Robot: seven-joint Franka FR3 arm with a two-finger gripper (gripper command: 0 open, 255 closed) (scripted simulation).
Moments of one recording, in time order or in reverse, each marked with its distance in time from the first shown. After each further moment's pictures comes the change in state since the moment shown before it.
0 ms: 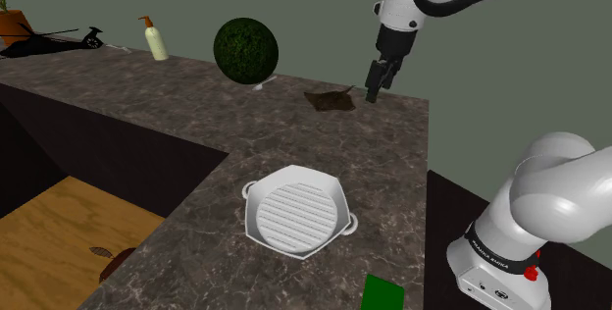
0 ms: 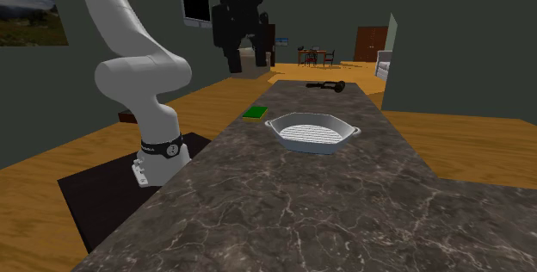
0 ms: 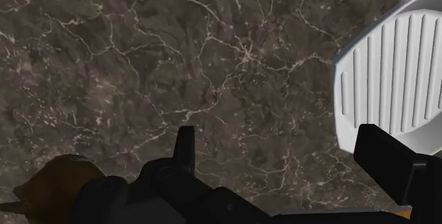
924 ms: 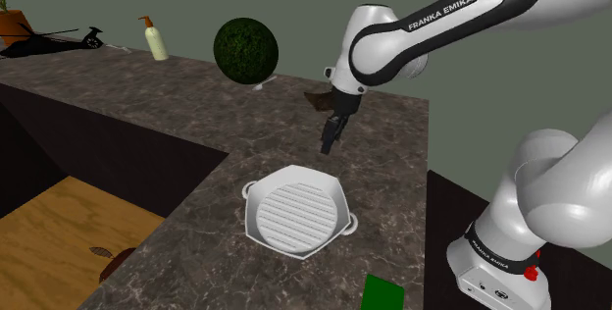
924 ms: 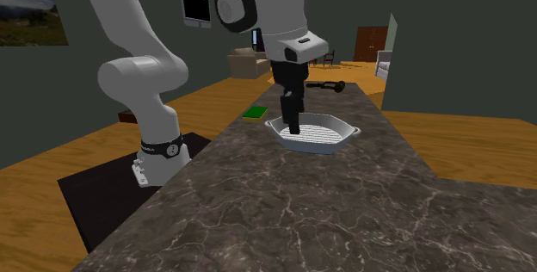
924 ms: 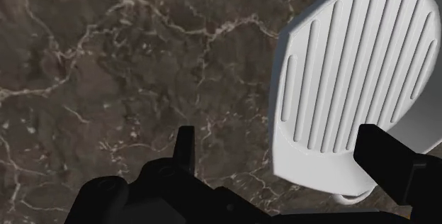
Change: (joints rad) arm 0.204 0.328 -0.042 -0.108 0.292 0.424 -0.237
